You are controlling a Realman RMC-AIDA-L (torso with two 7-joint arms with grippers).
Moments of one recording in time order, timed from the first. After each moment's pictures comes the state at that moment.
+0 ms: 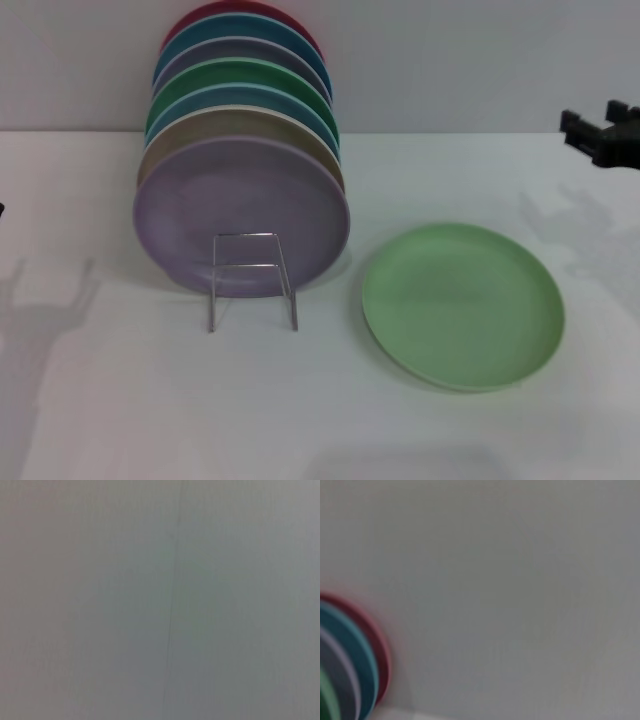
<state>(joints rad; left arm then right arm) -0.24 -2.08 -0.77 -0.25 2.21 1.59 -0.15 0.10 2.07 1.71 1.47 -2.07 0.52 -0.87</state>
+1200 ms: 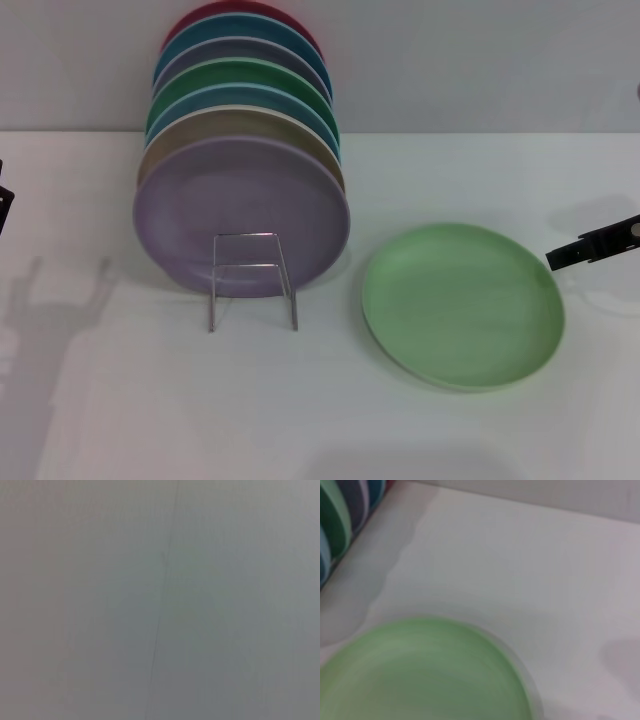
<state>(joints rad) -0.23 -2.08 -0.75 -0.31 2.21 1.62 -0.15 0.58 2.01 2.09 1.17 -2.63 1.37 -0.55</state>
